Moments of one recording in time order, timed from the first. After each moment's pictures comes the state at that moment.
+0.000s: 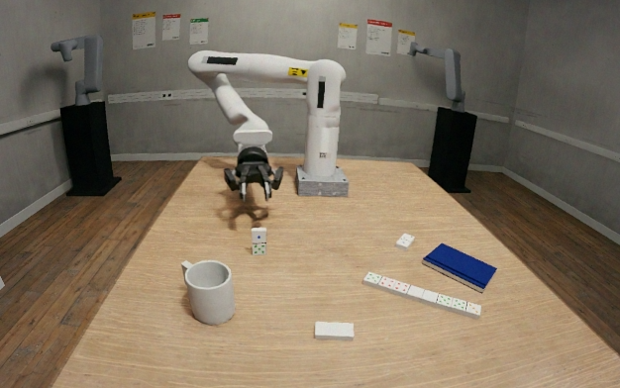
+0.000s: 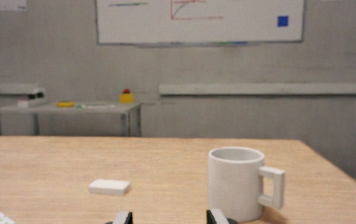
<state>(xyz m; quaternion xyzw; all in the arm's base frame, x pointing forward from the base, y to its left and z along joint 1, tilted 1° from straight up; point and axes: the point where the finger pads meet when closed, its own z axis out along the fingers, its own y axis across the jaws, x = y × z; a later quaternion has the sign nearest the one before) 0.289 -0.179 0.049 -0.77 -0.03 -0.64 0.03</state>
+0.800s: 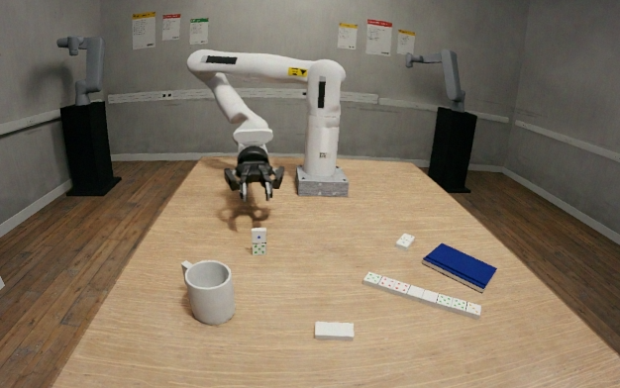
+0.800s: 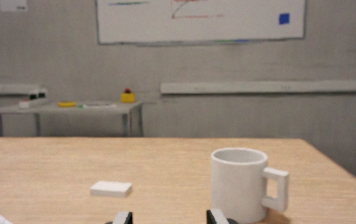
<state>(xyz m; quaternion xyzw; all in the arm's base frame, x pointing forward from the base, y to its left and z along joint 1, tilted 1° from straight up) 0.293 -0.178 0.051 -0.77 -0.03 -0.64 0.03</state>
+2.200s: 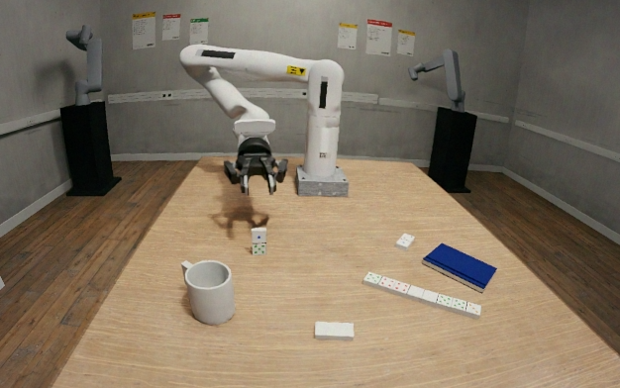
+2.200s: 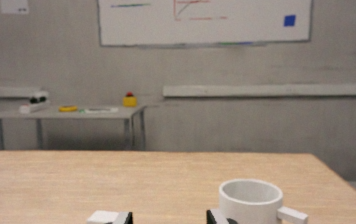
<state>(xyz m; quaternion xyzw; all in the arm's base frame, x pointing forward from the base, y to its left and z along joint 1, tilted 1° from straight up) 0.332 -0.173 0.080 -0.77 -0.03 -0.64 0.04</state>
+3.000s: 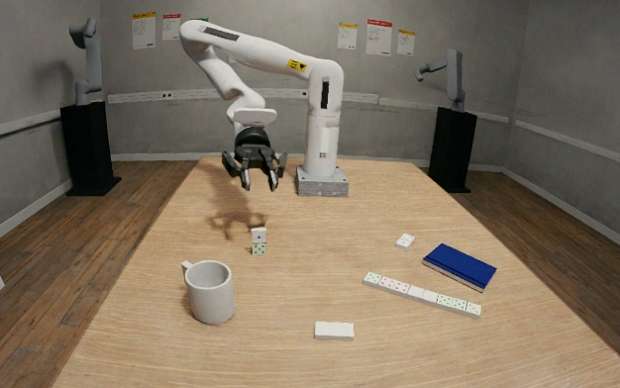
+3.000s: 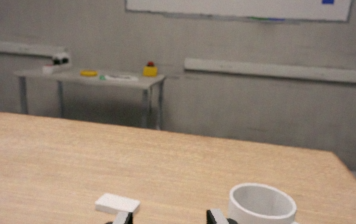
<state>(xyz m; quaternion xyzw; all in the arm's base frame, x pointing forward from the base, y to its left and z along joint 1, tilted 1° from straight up) 0.346 -0.171 0.094 -0.80 -0.09 -0.59 0.03</state>
